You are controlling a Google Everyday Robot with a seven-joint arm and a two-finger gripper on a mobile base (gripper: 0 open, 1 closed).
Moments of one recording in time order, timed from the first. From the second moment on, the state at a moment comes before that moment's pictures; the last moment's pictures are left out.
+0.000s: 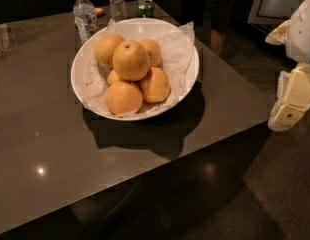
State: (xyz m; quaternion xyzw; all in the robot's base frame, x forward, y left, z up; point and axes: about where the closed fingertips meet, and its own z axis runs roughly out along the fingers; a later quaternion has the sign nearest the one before) arm 0.438 -0.217 0.976 -0.60 0.78 -0.03 0.16
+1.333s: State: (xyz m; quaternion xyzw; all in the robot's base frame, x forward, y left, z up) arm 0.520 -0.090 1.041 -0.68 0.69 0.03 0.25
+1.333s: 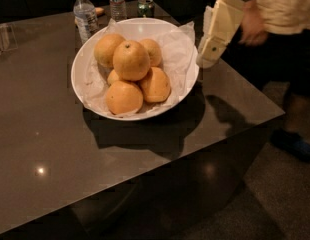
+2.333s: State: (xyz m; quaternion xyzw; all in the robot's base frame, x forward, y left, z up) arm 0.547 -0.041 1.026 -0.68 0.66 0.09 0.29
